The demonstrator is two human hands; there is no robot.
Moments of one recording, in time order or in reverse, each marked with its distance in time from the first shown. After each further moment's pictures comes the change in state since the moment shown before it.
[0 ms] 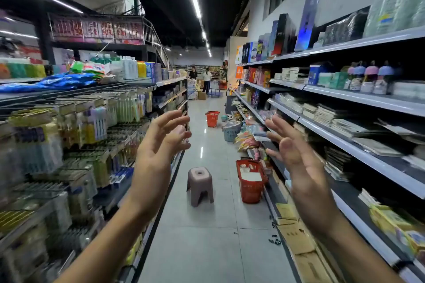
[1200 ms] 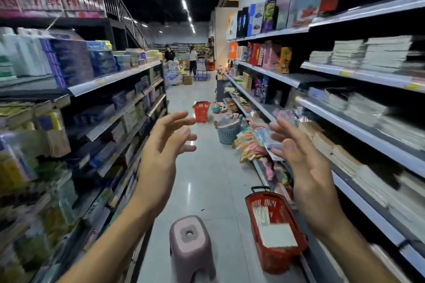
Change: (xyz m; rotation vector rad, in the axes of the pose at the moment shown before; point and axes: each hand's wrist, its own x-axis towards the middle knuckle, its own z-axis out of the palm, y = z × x) left_hand 0.740 -0.644 0.074 -0.078 -0.068 -0.094; right_hand 0.689 0.663 0.108 -0.006 0.147 0.148
